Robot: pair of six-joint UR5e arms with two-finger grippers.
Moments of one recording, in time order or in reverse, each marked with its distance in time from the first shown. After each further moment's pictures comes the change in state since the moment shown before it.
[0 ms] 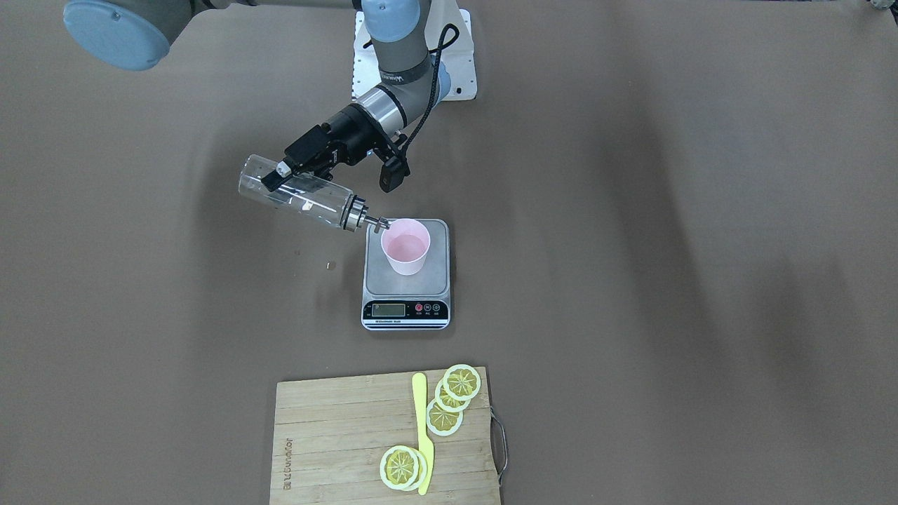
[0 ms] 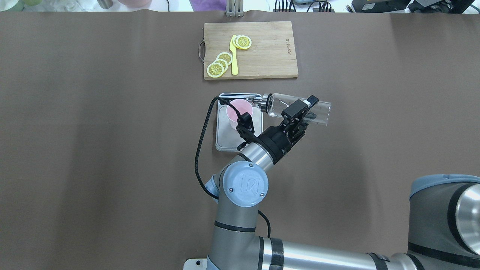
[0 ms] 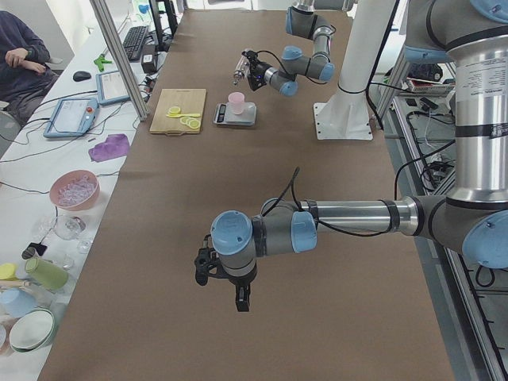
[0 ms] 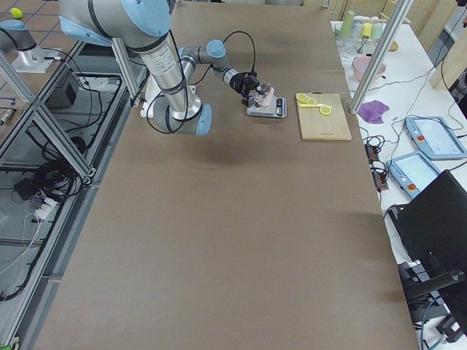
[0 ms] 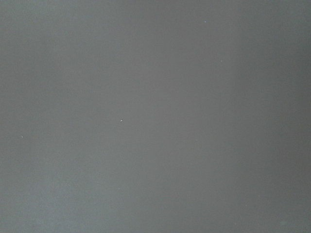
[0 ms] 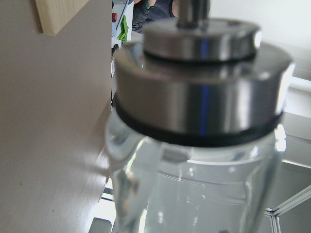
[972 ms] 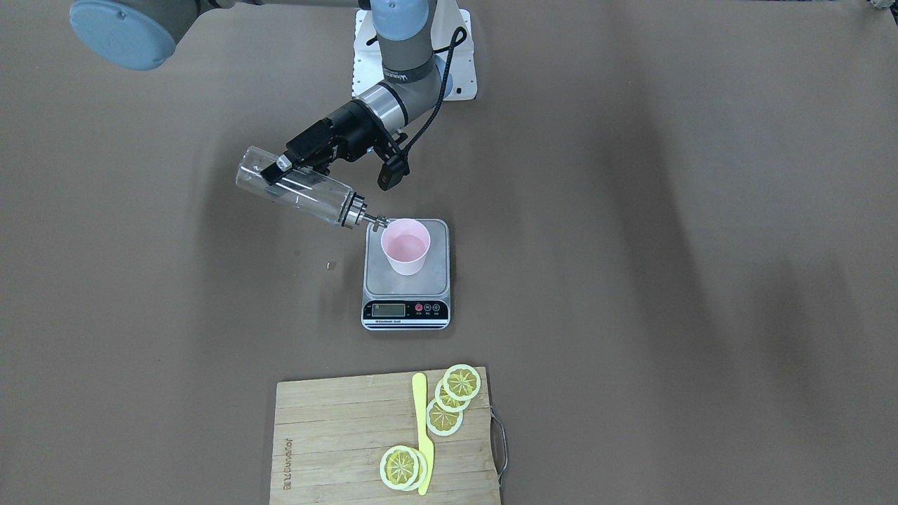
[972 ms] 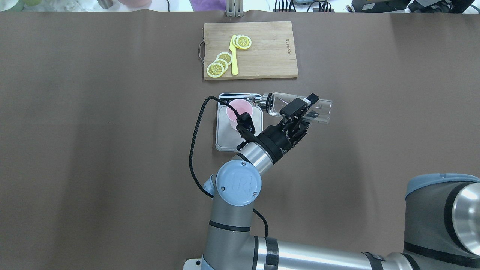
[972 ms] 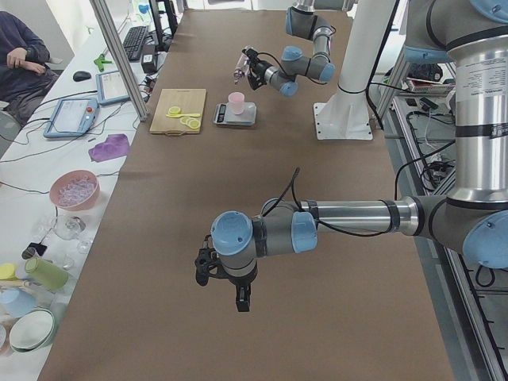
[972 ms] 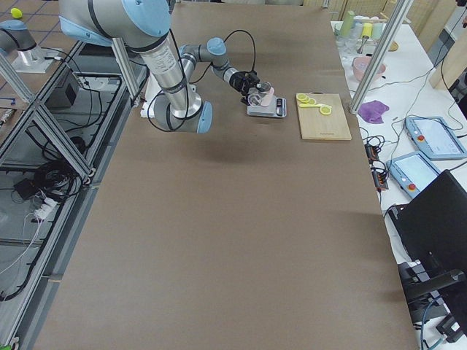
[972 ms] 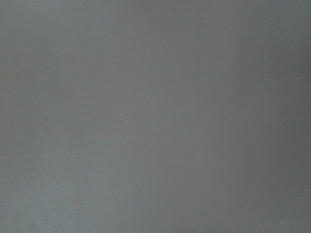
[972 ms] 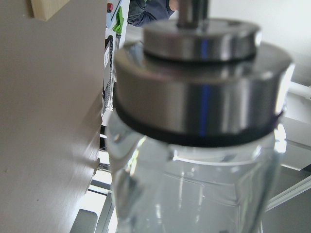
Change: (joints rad) left arm 0.001 0.003 0.000 0.000 -0.004 0.000; right arm 0.000 0.021 -0.019 -0.067 0.000 0.000
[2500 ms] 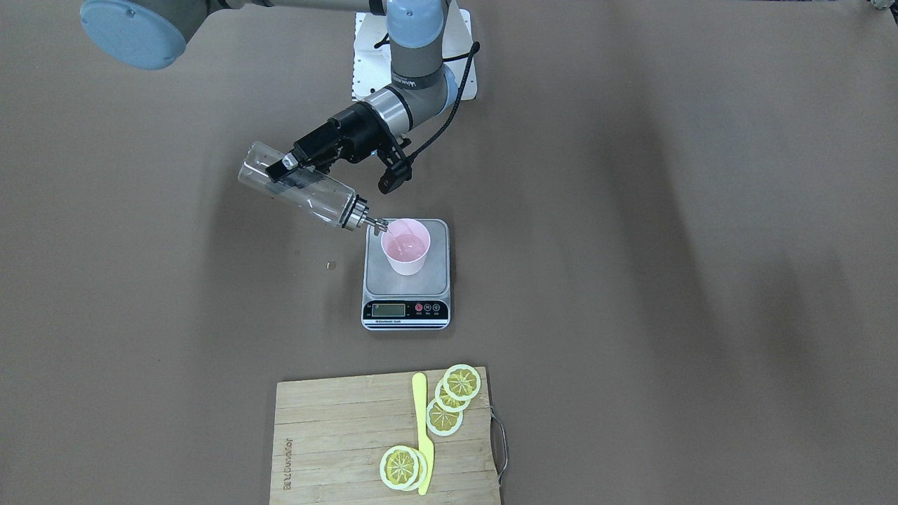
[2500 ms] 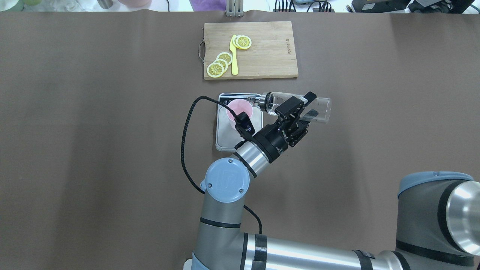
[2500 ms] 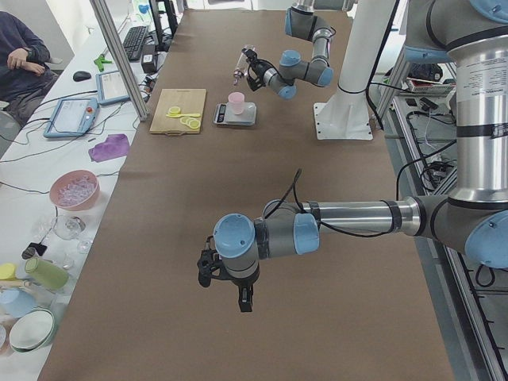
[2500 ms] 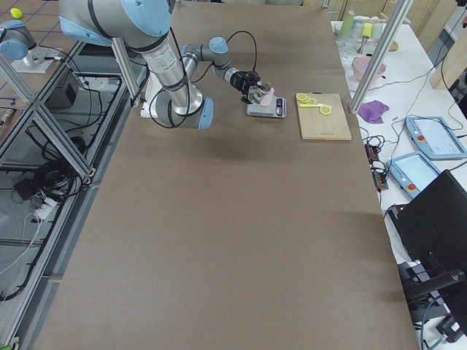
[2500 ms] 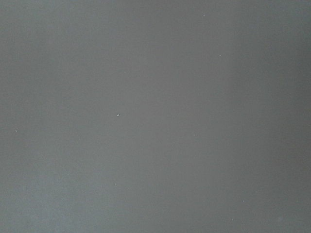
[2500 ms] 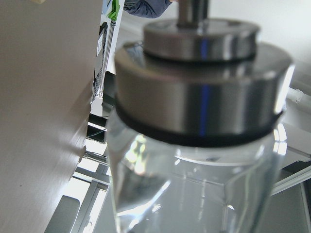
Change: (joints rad) left arm 0.000 0.009 0.000 0.000 -0.011 0.000; right arm 0.002 0.043 -0.069 -0.070 0.007 0.001
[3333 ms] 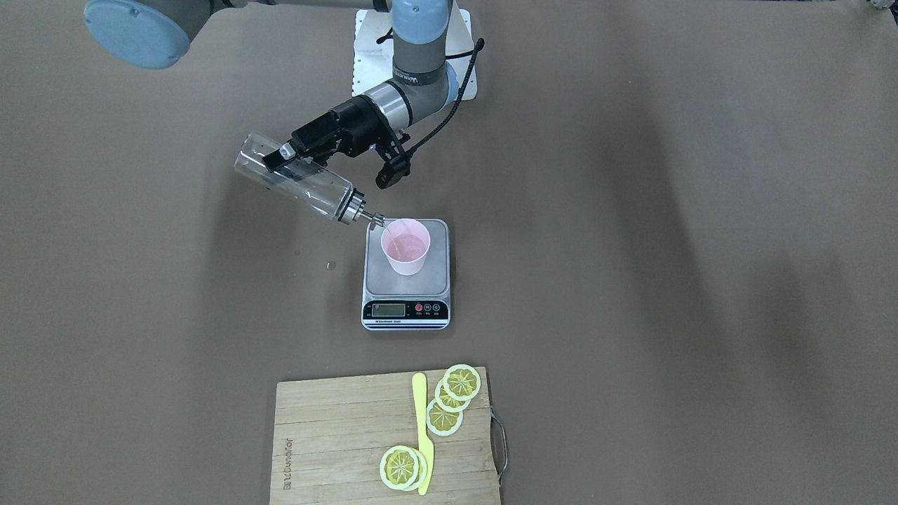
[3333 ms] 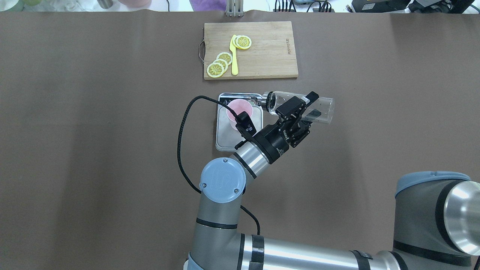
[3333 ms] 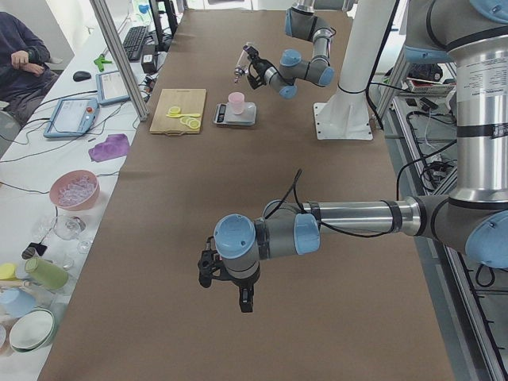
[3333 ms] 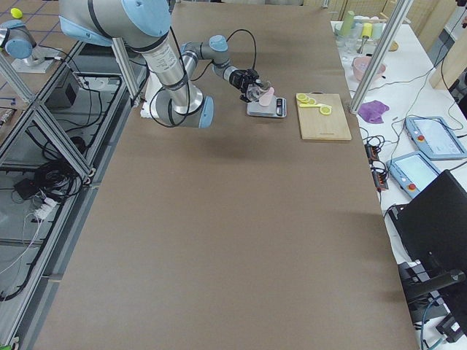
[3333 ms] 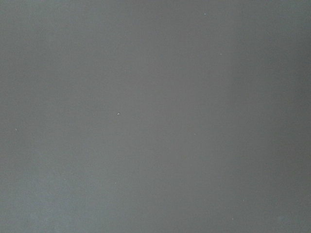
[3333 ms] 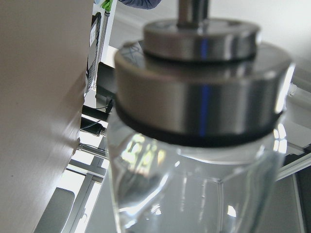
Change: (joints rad) left arm 0.000 0.002 0.000 0.001 -0.001 0.000; right arm -0.002 0.015 0.000 -0.061 0.018 0.035
